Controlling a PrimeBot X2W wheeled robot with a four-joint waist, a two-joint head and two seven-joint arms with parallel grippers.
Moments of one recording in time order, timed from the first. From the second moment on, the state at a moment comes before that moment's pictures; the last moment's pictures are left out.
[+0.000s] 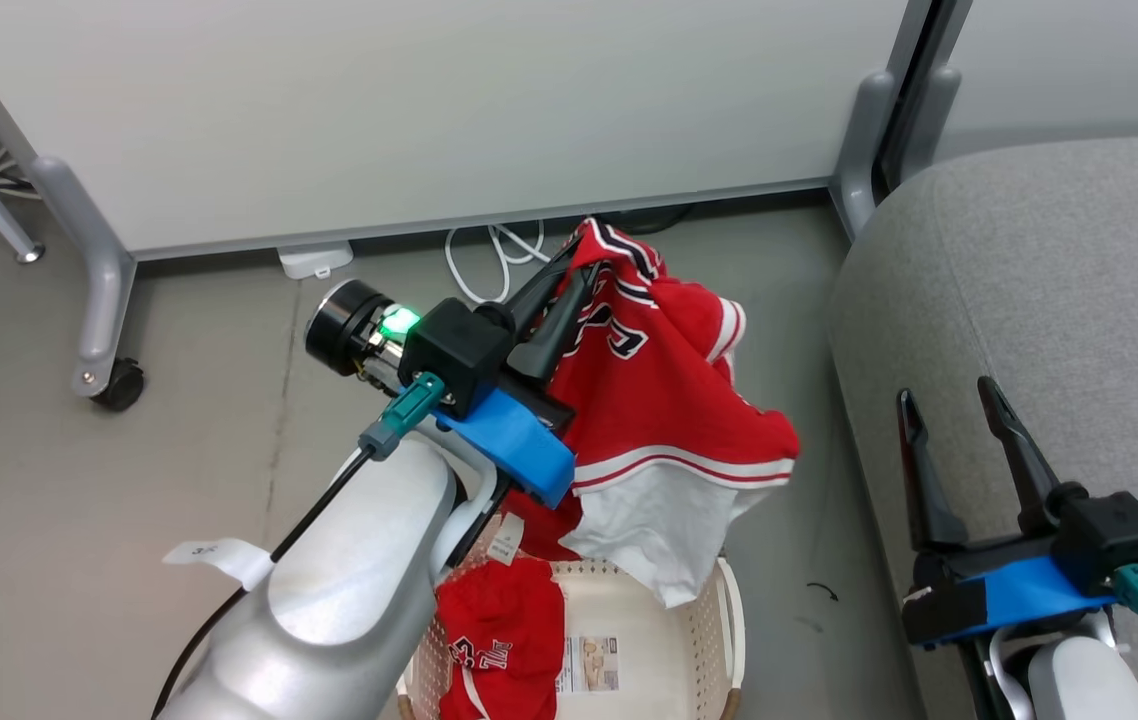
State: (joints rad) left arm -0.66 0.11 -0.64 0.48 -0.30 -0.12 -0.26; right arm -0.16 -0.05 -0.03 0.19 0.05 0.13 -0.26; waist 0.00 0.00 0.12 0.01
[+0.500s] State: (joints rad) left arm -0.66 0.11 -0.71 0.47 -0.34 -0.13 -0.26; right arm -0.14 -0.05 -0.02 0.17 0.08 0.13 -0.26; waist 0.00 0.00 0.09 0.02
